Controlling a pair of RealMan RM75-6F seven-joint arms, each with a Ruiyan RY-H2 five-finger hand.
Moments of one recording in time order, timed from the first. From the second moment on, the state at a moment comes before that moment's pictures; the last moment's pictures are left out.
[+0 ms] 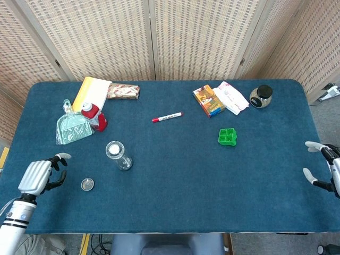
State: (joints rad) left arm -0.30 -1.09 -0.11 -1.72 1.38 1.18 -0.04; right arm 0.09 -0.87 0.11 -1.71 -1.46 1.44 0.28
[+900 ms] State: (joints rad) left arm -0.42 -1.23 0.00 -1.48 1.48 1.00 -0.05; right arm 0.09 -0.88 0.10 -1.72 -1.45 1.43 0.27
